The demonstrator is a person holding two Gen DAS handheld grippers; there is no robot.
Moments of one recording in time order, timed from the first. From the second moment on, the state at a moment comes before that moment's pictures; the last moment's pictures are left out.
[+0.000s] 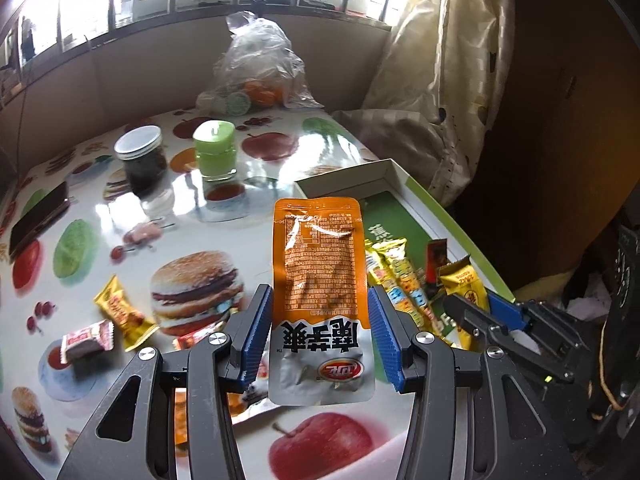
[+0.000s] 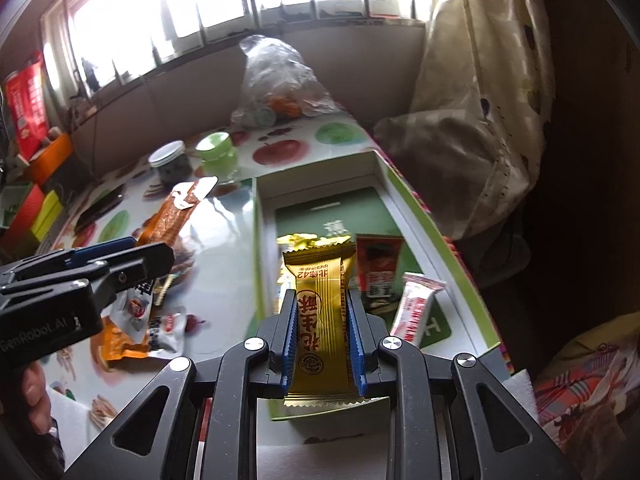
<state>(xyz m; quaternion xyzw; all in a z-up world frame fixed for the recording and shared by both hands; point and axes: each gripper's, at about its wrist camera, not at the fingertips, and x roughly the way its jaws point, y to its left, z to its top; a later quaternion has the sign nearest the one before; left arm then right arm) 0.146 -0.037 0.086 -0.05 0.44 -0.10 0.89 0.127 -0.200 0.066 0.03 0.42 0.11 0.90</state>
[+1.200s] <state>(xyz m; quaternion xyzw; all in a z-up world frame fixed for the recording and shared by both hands) 0.215 -0.096 0.048 -0.04 0.49 -0.13 0.86 0.163 -0.226 0.033 0.02 0.44 0.07 0.90</state>
